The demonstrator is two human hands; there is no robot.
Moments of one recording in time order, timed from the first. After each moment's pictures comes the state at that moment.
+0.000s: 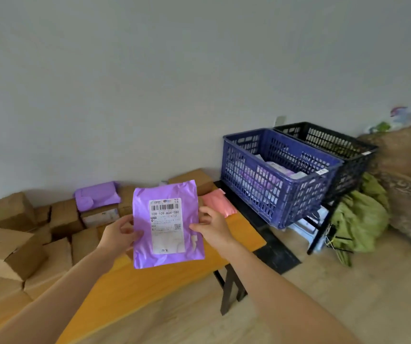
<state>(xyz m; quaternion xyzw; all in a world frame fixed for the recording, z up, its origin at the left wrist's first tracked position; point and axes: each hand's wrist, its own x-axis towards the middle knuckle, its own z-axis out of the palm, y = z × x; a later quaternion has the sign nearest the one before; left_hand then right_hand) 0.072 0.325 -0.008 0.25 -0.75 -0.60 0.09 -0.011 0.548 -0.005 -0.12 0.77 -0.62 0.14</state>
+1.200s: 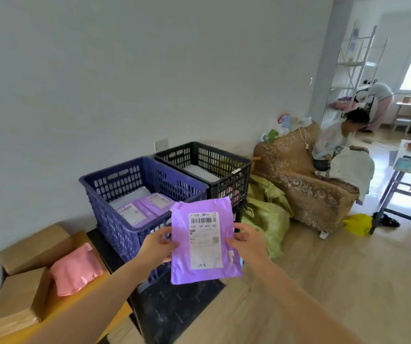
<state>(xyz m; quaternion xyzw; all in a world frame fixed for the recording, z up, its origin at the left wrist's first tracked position) -0.211 0.829 0.027 0.08 -0.78 -0.62 -0.09 -0.208 1.063 0.003 0.07 0.78 -0.62 -0.05</state>
